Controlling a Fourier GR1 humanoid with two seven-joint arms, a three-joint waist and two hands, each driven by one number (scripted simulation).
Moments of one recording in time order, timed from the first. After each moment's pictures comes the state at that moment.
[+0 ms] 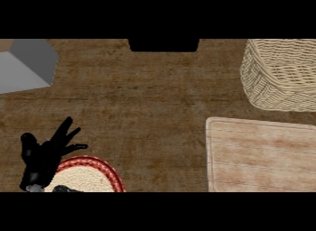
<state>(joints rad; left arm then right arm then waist) 0.08 0.32 -0.12 -1.47 0.23 0.10 0.22 -0.85 -0.45 -0.40 -1.64 0.53 0.33 0.75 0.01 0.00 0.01</state>
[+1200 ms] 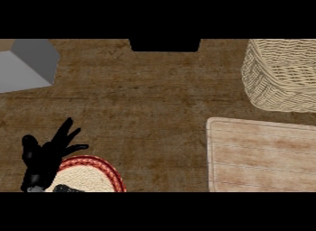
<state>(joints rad) 0.09 0.29 -0.12 -1.49 0.19 0.10 0.22 -0.76 -0.53 -0.52 -1.05 0.54 0.05 0.29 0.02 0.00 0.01</state>
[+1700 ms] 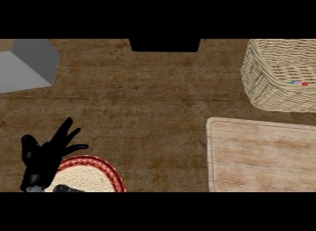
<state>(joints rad) 0.09 0.29 -0.10 -1.48 0.19 0.08 0.21 -0.77 -0.66 -0.49 -0.86 0.58 0.05 0.10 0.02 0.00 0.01</state>
